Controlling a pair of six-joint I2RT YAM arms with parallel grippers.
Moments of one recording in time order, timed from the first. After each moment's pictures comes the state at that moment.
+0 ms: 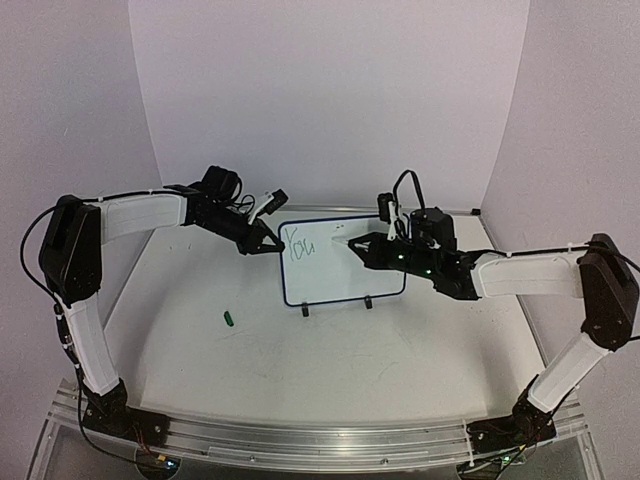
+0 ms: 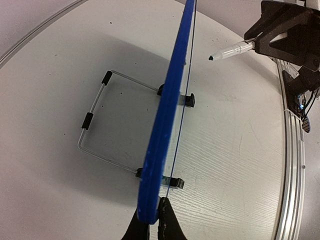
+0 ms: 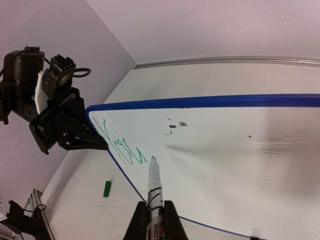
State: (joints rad) left arm -0.48 1.87 1.46 -0.44 0.71 0.34; right arm 0.71 1.60 0.94 0.37 -0.13 0.51
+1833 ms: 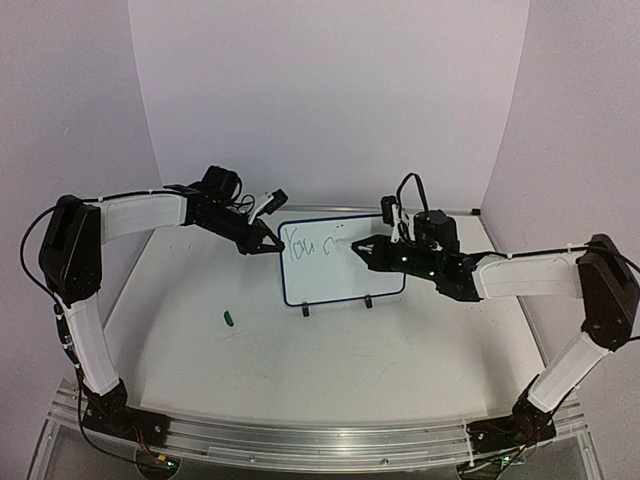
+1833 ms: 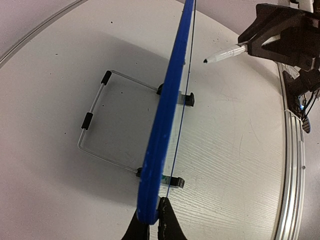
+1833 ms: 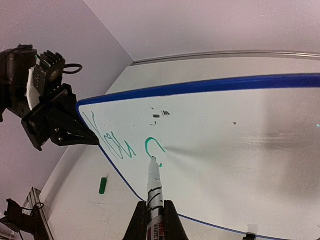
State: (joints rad) left arm -0.48 1.87 1.46 -0.44 0.70 0.34; right arm 0.69 1.61 0.91 0.39 -0.15 0.52
